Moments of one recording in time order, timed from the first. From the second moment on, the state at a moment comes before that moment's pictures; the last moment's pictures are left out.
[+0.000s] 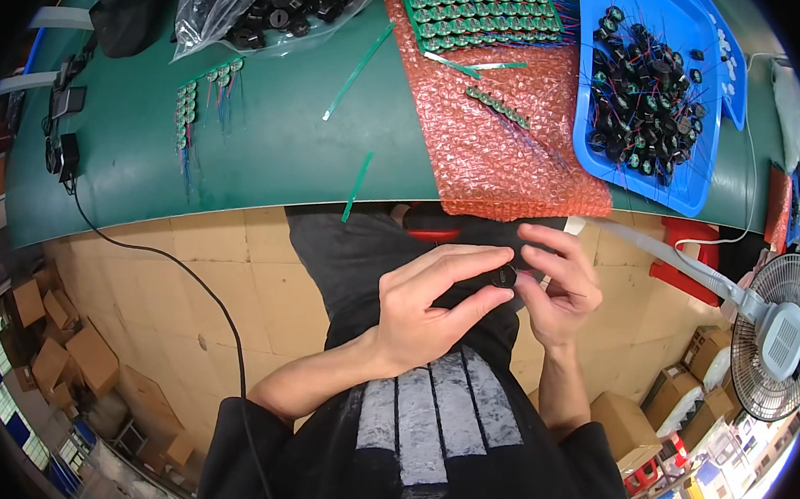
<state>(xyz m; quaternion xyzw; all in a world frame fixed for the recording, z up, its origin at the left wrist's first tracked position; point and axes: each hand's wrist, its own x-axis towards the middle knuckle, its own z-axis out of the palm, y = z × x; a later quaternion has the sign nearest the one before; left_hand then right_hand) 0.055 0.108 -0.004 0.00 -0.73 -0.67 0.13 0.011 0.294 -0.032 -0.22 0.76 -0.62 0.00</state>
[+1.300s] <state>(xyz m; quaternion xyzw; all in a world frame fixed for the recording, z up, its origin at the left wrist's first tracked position) 0.056 0.115 -0.023 0.22 -0.31 -0.91 -0.13 0.006 0.277 -0.030 -0.25 0.78 -0.57 0.04</state>
